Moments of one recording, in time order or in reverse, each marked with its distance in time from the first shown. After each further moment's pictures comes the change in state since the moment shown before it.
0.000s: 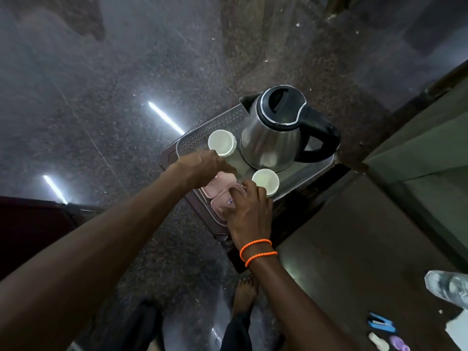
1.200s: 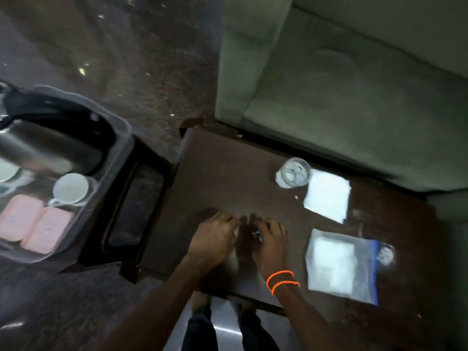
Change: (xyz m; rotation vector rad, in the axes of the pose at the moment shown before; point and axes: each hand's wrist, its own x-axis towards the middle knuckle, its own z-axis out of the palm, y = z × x) left_hand 0.021 0.385 0.146 -0.154 0.161 0.505; right_hand -0.252 0.303 -0.056 0.080 0.187 0.614
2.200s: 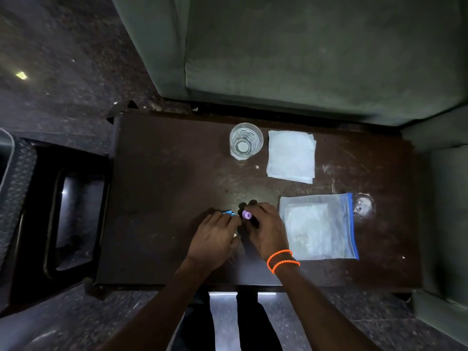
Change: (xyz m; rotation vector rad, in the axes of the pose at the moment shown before) left_hand 0.038 0.061 0.100 0.091 -0.069 0.224; right_hand -0.011 0.106 0.011 0.306 0.058 0.187
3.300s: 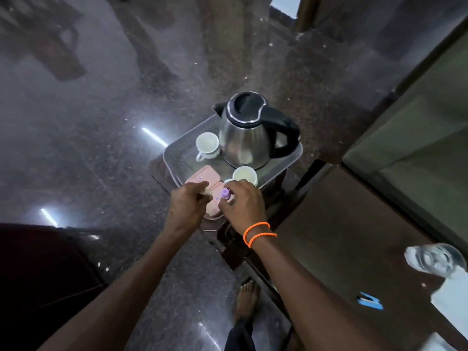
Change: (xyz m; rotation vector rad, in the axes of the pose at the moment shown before) left_hand -0.315 -0.239 -0.188 -0.449 0.866 -1.118; right_hand -0.047 -0.425 0.204 -0.018 -0.422 -0.732
